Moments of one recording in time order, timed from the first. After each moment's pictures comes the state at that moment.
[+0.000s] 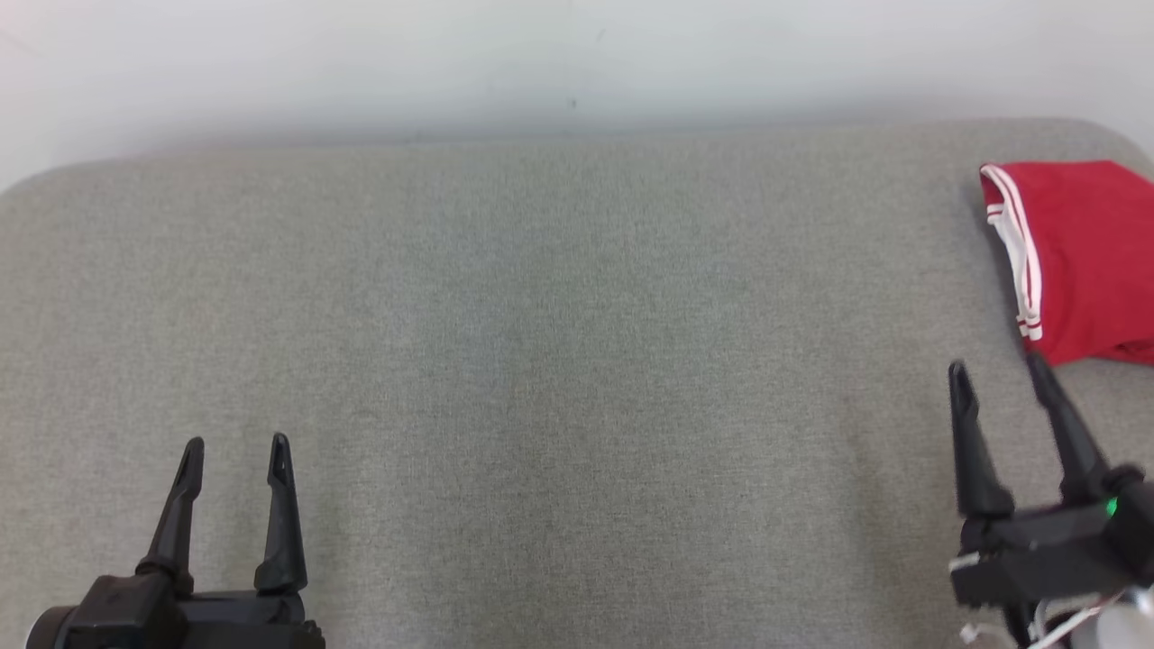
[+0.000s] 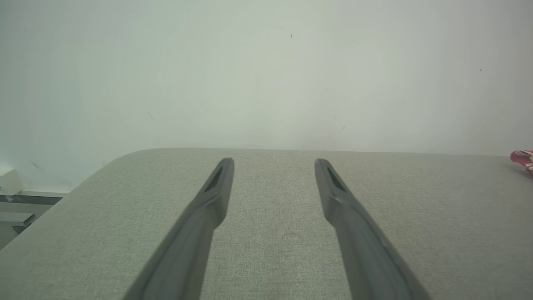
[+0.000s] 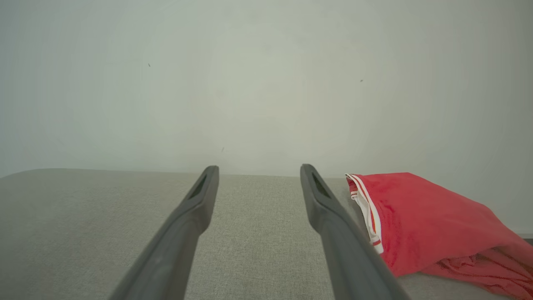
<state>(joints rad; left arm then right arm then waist) -0.04 0.06 0.07 -0.01 -0.11 -0.07 -0.26 -0.15 -0.28 0.03 0.09 0.26 0.13 -0.26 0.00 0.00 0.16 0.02</state>
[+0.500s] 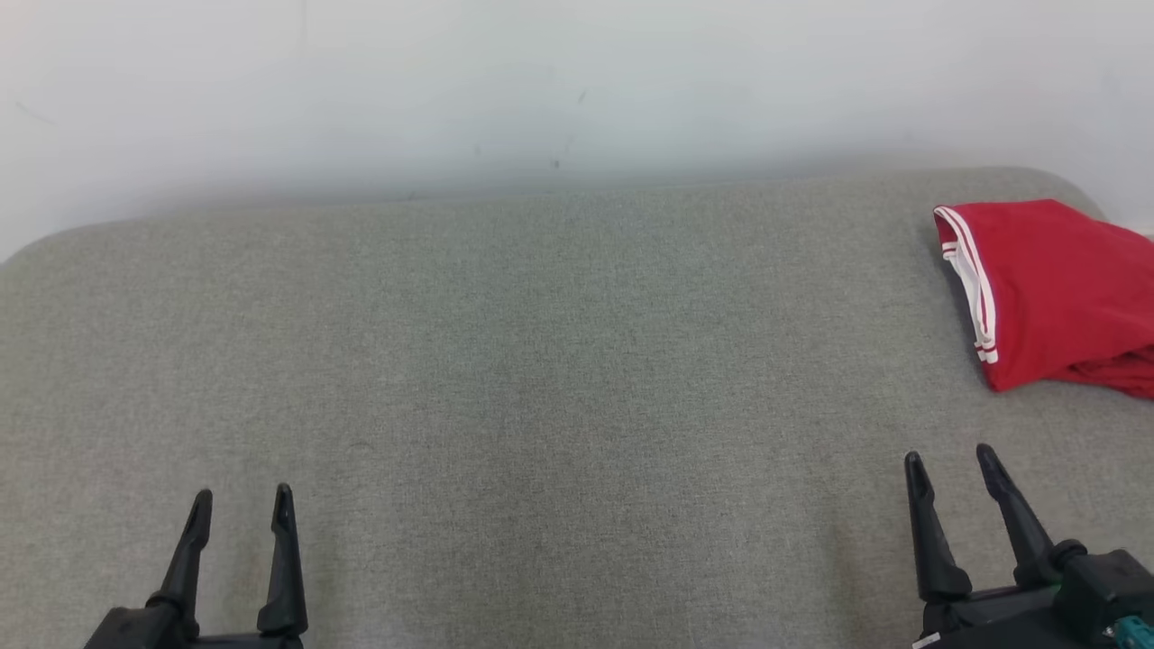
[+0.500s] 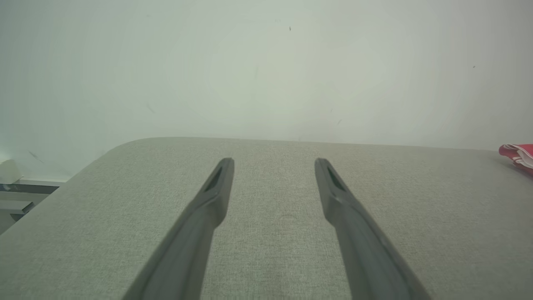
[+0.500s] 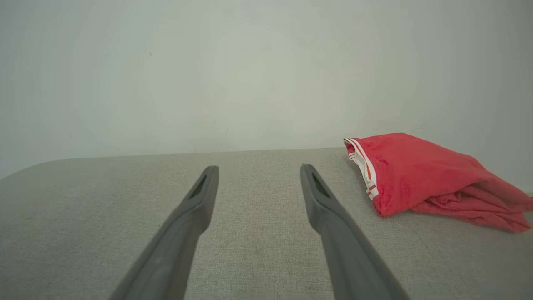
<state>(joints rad) 0.01 0.06 0.09 0.06 -0.11 -0.09 -0.26 0.00 -0.20 0.05 0.09 0.25 0.13 -0.26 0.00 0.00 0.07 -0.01</state>
